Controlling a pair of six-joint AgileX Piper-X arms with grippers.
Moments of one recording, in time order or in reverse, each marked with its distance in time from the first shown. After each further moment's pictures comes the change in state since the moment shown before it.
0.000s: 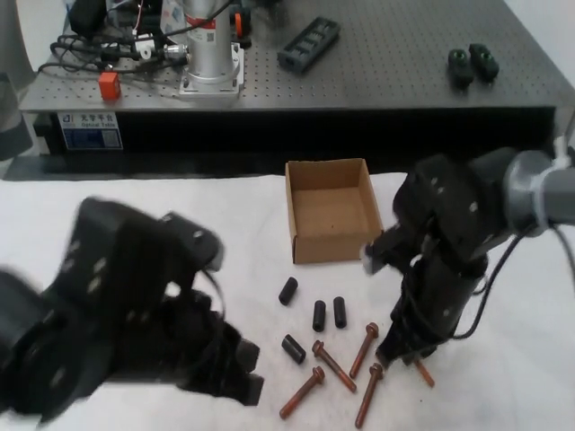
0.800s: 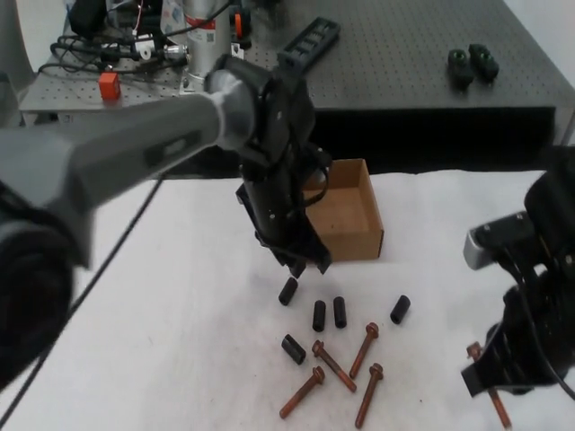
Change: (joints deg) left arm 0.0 47.8 -61.4 36.2 -9.0 12.8; right arm -6.7 -26.8 15.2 7.5 -5.7 3.0
